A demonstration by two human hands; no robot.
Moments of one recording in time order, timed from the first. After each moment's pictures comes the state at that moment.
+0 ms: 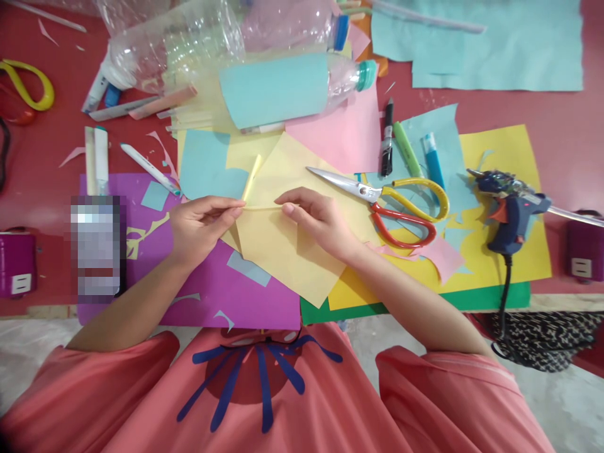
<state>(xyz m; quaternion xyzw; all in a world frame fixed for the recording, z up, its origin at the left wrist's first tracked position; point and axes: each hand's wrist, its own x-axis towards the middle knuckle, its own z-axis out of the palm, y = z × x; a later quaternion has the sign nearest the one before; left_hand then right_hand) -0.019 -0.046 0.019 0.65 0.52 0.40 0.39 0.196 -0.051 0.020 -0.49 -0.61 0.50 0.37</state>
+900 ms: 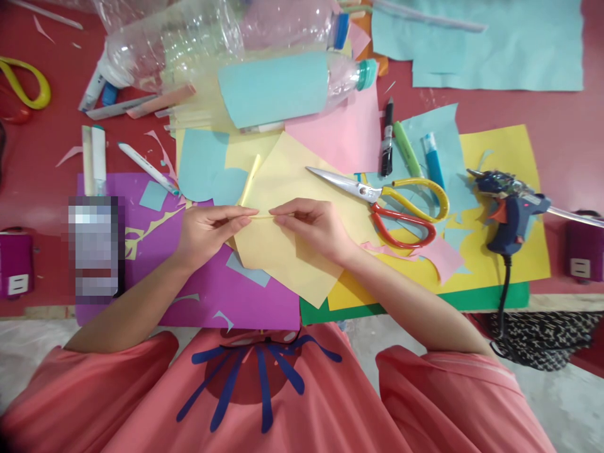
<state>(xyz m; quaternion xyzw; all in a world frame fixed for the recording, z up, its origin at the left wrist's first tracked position) -0.018 -0.047 0.021 0.64 0.50 0.32 0.49 0.189 -0.057 0.016 -0.50 -0.54 0.56 0.40</state>
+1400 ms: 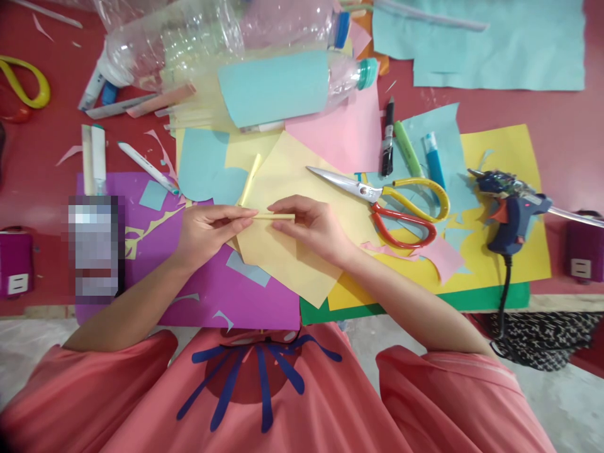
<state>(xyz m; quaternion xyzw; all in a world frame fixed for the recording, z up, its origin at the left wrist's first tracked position) -0.015 -0.049 0.020 0.62 0.49 0.35 0.50 0.186 -0.058 0.015 -0.48 -0.53 0.57 0.41</state>
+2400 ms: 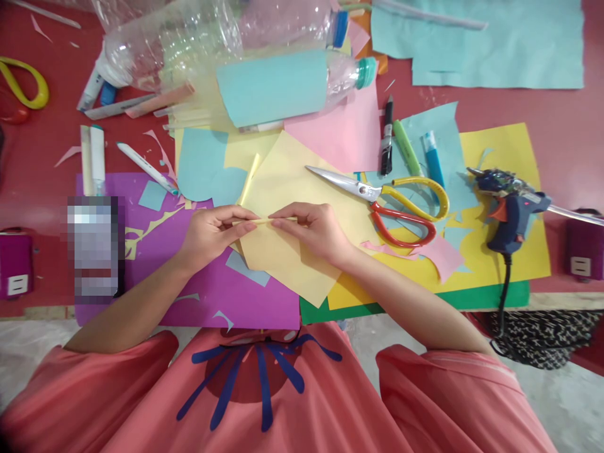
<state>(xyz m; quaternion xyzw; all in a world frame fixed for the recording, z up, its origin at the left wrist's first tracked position) -0.015 -0.048 0.023 0.64 0.48 0.27 0.54 0.187 -0.060 0.018 -0.52 -0.60 0.50 0.36</state>
